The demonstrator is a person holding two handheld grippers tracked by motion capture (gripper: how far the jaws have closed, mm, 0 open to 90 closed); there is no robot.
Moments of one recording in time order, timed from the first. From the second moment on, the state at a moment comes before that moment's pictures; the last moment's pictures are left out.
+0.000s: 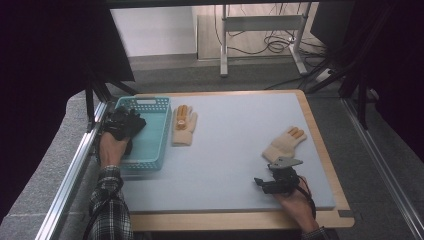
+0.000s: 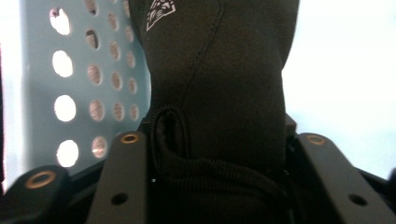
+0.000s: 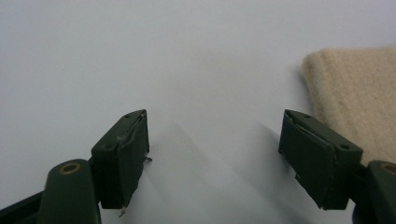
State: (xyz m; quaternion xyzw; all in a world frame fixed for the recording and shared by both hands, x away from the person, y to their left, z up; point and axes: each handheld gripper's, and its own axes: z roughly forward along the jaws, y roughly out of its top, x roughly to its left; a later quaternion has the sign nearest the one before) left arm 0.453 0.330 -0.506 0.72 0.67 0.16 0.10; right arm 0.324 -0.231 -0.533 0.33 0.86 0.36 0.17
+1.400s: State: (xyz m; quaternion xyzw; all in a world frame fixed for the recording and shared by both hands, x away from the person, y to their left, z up) left arm 0.429 0.155 -0.436 0.80 0.48 0.09 0.35; right arm 0.324 -0.231 -0.533 0.33 0.86 0.36 0.17
